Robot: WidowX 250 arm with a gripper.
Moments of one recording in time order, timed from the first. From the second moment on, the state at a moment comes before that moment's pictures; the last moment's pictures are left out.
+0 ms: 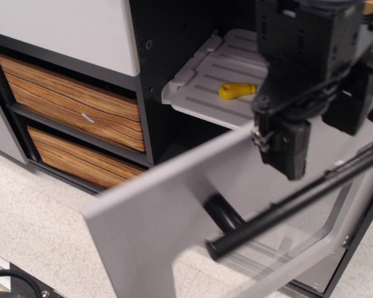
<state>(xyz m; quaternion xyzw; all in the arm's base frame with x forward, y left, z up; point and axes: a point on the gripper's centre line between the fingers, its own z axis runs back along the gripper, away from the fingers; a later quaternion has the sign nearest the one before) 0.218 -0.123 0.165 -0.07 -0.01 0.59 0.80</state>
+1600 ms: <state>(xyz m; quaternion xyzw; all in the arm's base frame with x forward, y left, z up) 0.275 -0.077 0.051 0.00 -0.03 0.58 0.81</state>
